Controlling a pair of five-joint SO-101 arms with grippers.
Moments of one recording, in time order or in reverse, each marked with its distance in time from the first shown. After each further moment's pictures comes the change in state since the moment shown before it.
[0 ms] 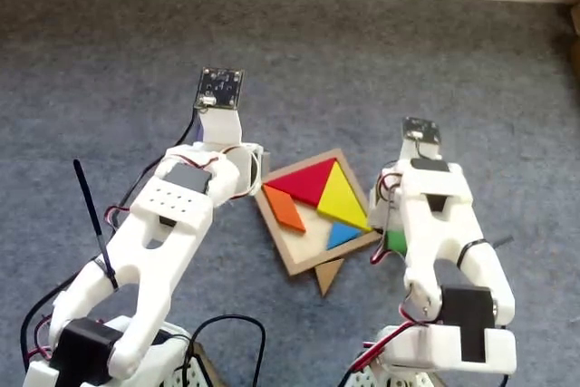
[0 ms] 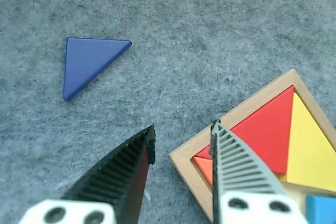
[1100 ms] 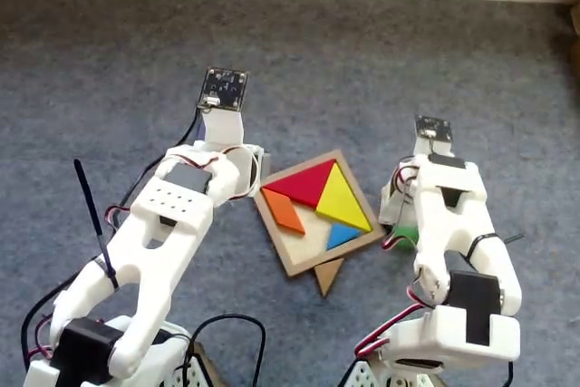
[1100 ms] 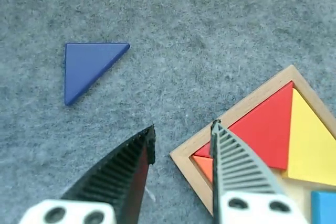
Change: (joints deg) left arm 0.0 0.0 0.0 0.0 -2.9; right arm 7.1 3.0 -2.5 -0.3 6.9
